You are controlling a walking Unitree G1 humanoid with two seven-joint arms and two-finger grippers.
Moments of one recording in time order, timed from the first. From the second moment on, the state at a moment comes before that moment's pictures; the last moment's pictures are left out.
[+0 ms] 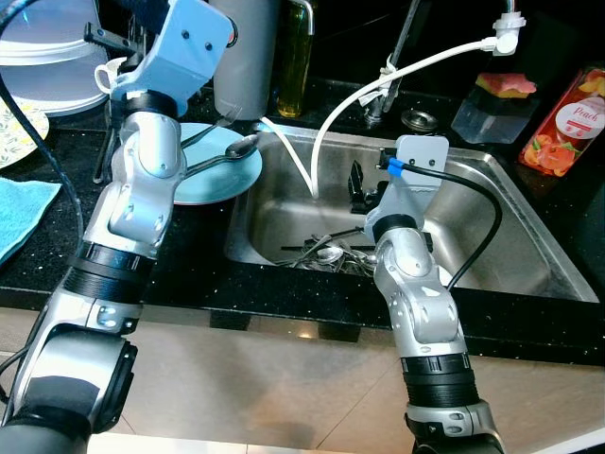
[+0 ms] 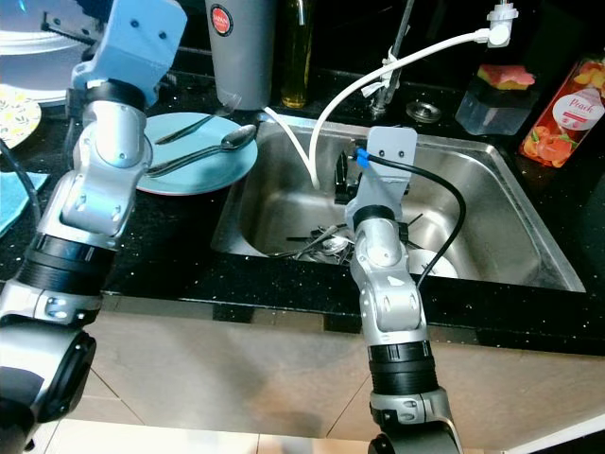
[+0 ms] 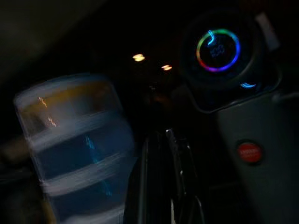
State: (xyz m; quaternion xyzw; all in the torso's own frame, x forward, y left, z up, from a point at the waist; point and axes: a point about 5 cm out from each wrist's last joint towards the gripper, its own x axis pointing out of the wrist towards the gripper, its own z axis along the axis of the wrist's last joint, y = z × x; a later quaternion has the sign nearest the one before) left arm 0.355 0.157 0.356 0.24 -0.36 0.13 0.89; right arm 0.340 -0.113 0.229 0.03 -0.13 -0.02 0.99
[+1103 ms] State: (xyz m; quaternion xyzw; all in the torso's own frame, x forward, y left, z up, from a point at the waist) left arm 0.338 0.124 0.363 -0.11 -0.31 -0.31 0.89; right arm 0.342 -0.109 0.231 0.03 -0.13 -0.01 0.99
